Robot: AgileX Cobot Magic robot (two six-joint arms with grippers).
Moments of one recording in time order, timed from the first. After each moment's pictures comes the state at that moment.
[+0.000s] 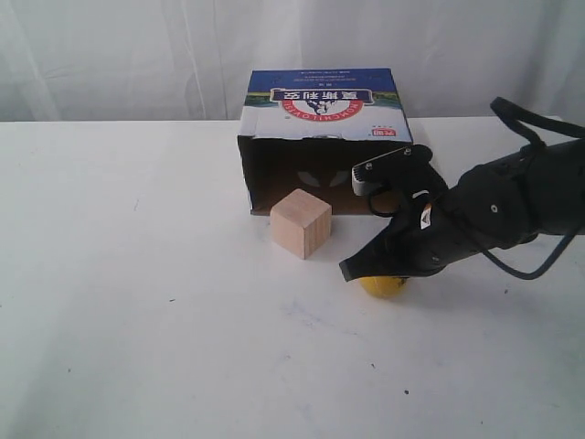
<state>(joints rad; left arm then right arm) -0.02 0.00 0.02 0.21 0.22 -0.37 0.45 1.69 -0.87 -0.02 0.25 0.02</state>
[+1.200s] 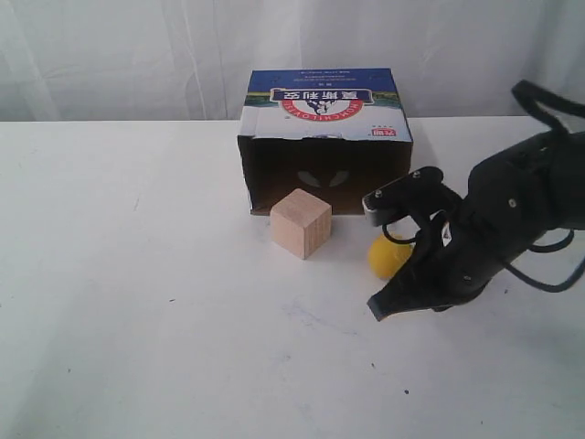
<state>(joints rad) -0.02 0.00 0.02 0.21 0.22 -0.37 0.46 1.61 -0.87 -0.10 0.55 0.02</state>
